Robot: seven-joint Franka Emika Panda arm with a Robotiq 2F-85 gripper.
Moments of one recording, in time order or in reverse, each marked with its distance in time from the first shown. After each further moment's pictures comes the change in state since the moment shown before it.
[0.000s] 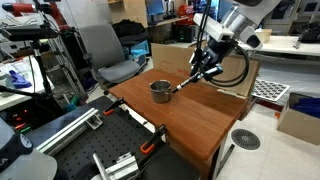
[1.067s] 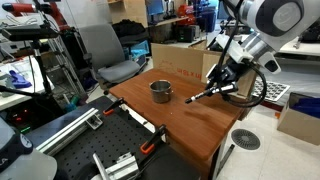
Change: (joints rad) arm -0.082 0.323 0.009 0.382 0.026 -0.129 0.115
